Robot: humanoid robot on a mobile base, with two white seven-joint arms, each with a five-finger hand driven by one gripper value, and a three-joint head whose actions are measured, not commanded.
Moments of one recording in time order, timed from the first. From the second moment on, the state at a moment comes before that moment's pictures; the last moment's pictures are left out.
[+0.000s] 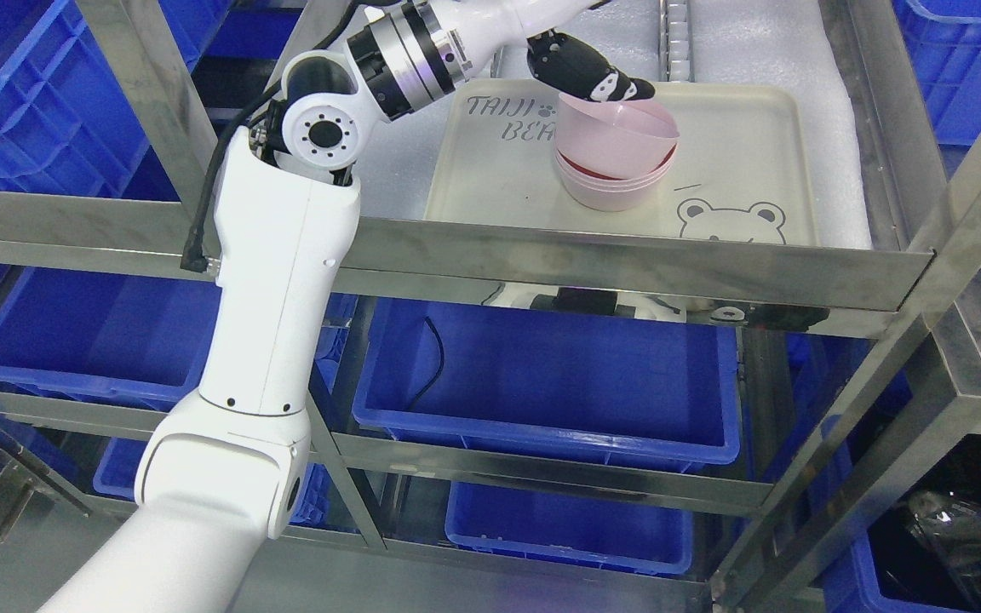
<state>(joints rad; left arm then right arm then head) -0.88 0.00 -0.26 -1.41 -0.40 -0.55 -0.68 0.00 0.00 0.05 0.00 0.06 -0.08 -0.03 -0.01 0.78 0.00</state>
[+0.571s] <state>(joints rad) -0.59 0.00 -0.47 -1.49 -0.32 -0.70 -0.67 0.00 0.00 0.05 0.00 0.06 -0.08 -0.03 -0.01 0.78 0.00</state>
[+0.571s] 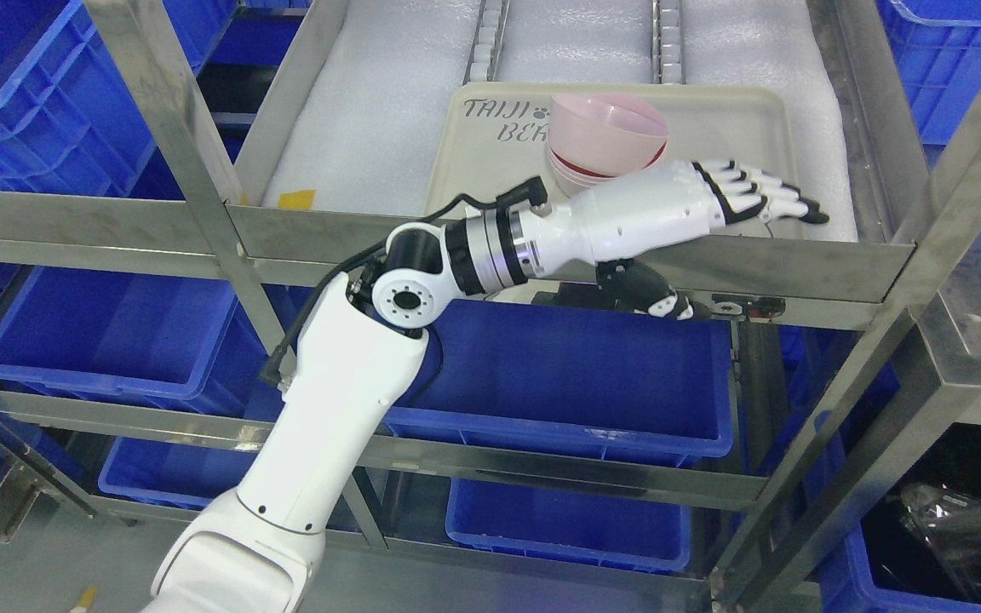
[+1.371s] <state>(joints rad) -0.18 0.00 -0.47 -1.39 -0.26 -0.71 -0.45 0.00 0.00 0.05 0.00 0.06 -0.08 -0.03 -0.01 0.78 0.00</state>
